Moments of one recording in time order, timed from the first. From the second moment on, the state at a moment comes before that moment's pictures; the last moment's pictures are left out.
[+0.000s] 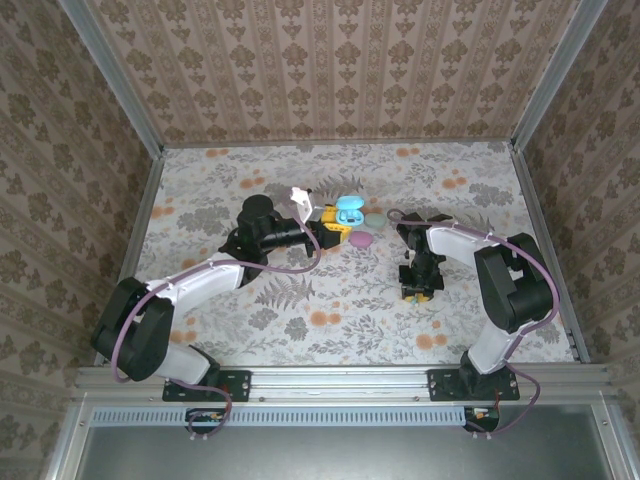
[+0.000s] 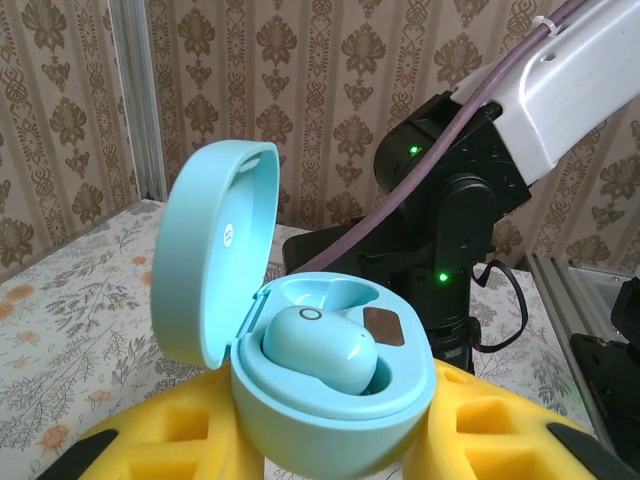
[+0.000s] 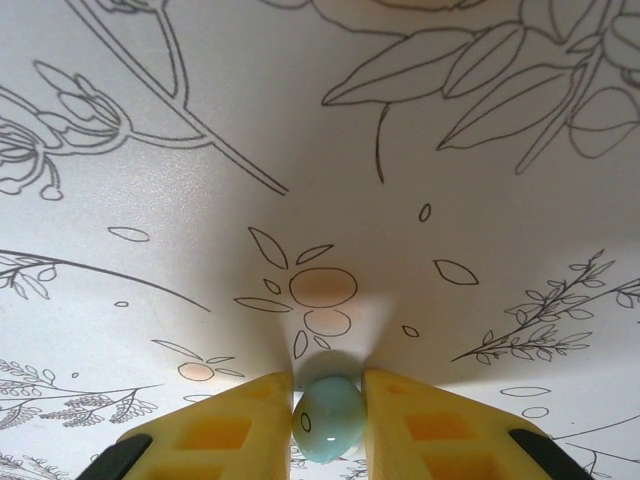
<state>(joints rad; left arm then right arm) -0.65 1.43 0.78 0.60 0.78 -0.04 0.33 1.72 0.98 -0.99 -0.12 0.42</state>
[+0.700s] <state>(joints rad) -0.60 1.40 0.78 0.64 0.75 -0.07 0.31 1.31 1.13 -0.88 -0.36 0.45</state>
